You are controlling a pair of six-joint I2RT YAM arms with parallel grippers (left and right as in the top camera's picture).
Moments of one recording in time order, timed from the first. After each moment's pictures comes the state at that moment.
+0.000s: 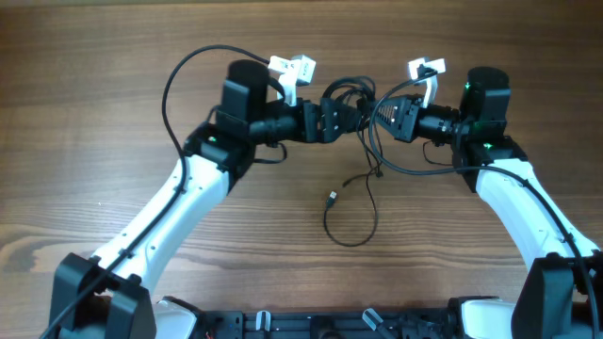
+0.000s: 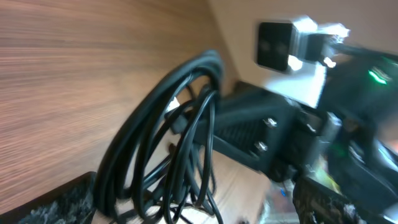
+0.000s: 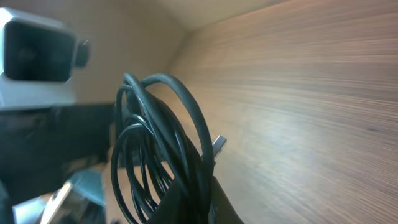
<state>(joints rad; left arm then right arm) -0.45 1.52 1.08 -0.07 0.66 -0.63 0.05 1.50 0.87 0.10 -0.99 0.39</state>
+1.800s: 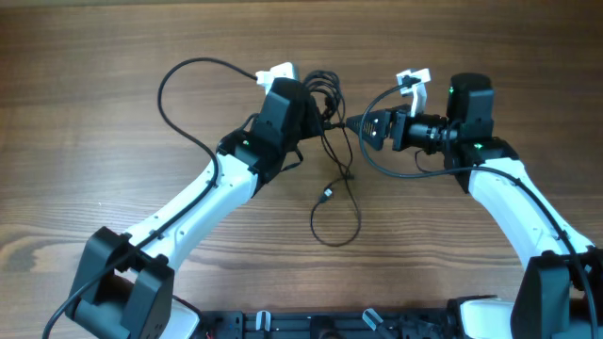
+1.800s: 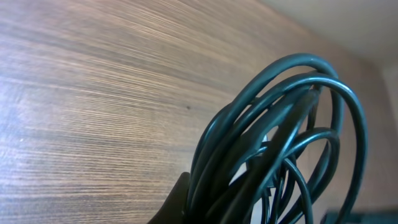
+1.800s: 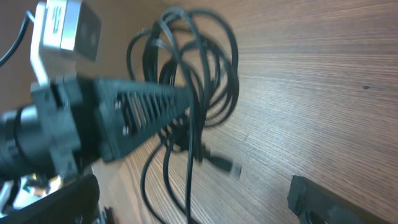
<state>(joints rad) -0.56 1.61 1.08 -0.15 -0.08 -0.76 0.10 1.51 0.87 -0.04 -0.94 0.30</state>
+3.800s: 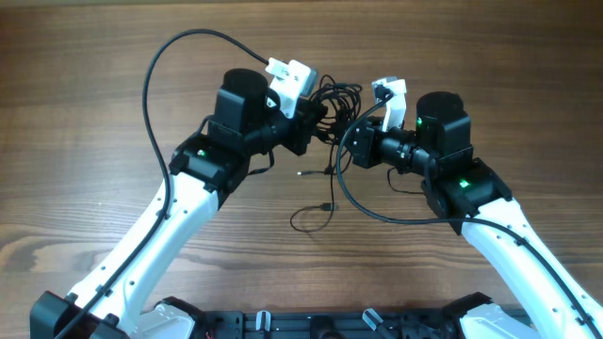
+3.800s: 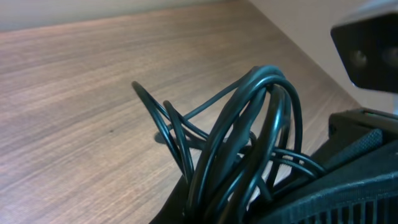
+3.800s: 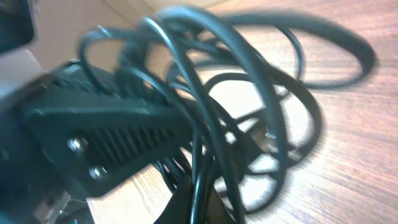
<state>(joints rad) -0.46 1.40 1.08 -0.22 0.42 -0.14 0.37 1.24 0.87 -0.12 -0.57 0.52</state>
